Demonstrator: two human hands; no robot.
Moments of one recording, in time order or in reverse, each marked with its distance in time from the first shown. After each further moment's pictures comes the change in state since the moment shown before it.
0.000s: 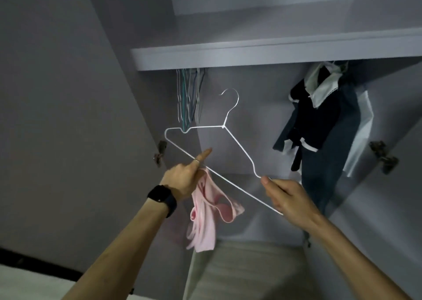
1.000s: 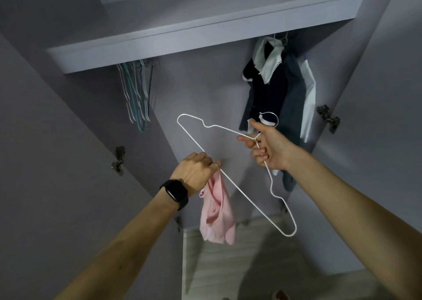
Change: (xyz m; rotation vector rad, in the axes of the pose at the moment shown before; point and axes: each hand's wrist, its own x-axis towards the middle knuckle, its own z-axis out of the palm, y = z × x) left_hand 0.034 0.088 0.039 0.405 0.004 0.622; right_hand 0.055 0.001 -0.069 0.715 0.131 0.659
